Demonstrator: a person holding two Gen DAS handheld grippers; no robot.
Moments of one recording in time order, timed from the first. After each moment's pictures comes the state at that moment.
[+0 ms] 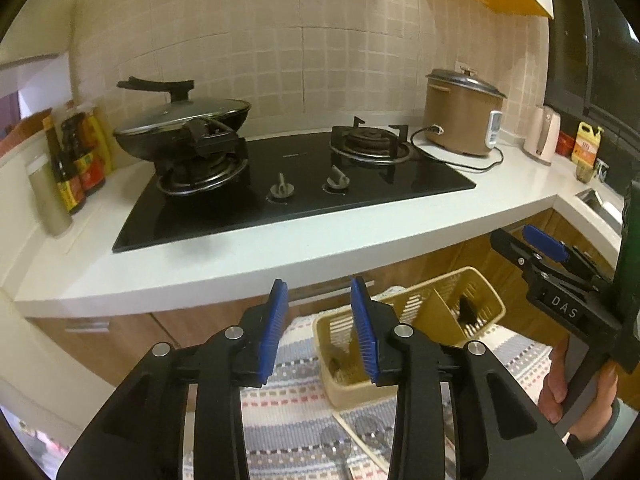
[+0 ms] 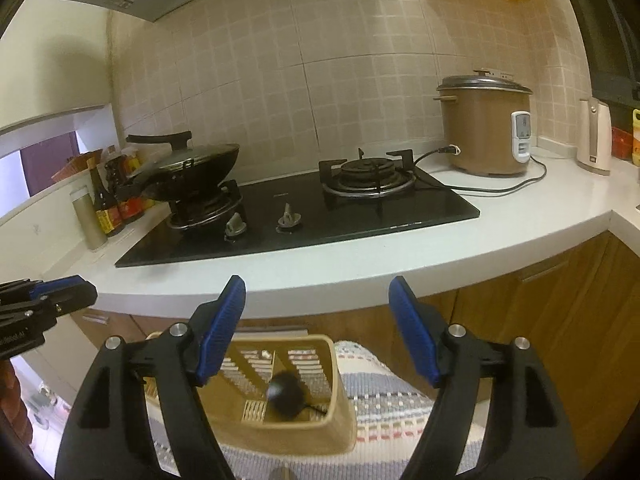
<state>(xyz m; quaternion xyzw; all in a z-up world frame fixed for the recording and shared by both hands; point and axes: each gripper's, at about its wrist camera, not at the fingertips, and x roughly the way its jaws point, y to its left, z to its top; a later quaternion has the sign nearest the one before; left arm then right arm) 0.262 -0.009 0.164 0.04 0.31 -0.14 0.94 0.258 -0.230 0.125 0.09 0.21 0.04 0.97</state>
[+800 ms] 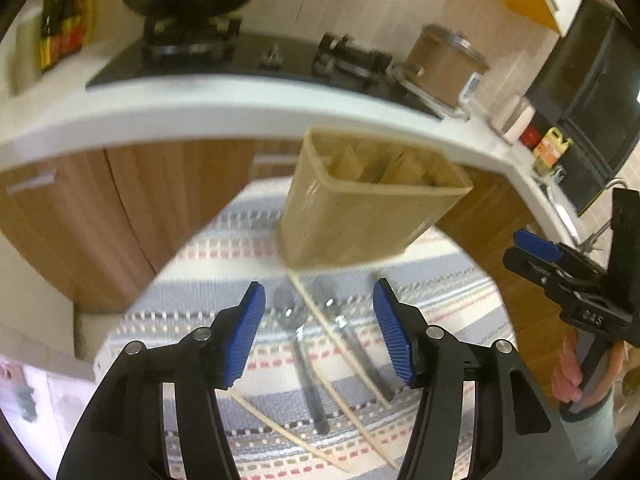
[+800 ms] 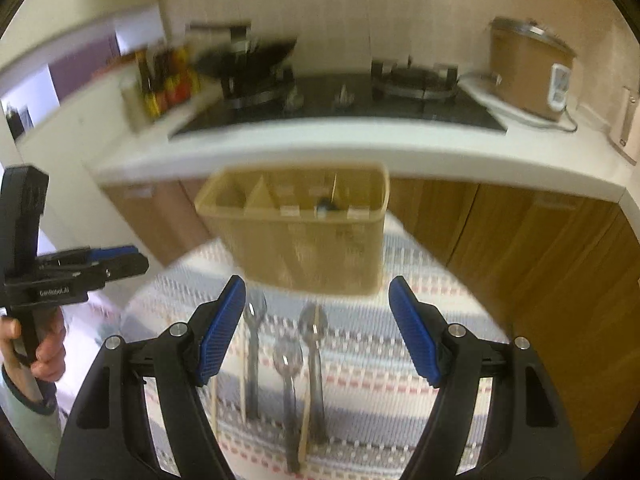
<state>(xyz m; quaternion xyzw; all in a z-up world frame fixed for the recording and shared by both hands) 0.206 0.042 0.069 -0.07 0.45 -0.22 0.86 0.181 -0.195 0.092 0.01 0.41 0.12 0.90</state>
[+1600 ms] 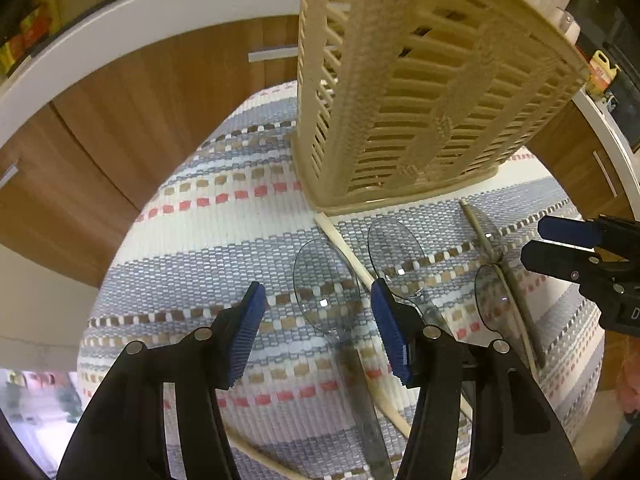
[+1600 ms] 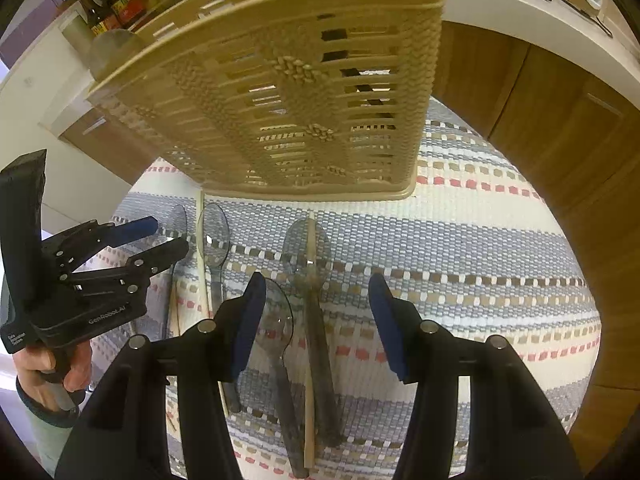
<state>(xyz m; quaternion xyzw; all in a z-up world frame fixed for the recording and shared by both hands) 0.269 -0.013 -0.044 0.04 0.55 -0.18 0.82 0.240 -0.184 -0.010 0.05 0.57 0.11 0.81</state>
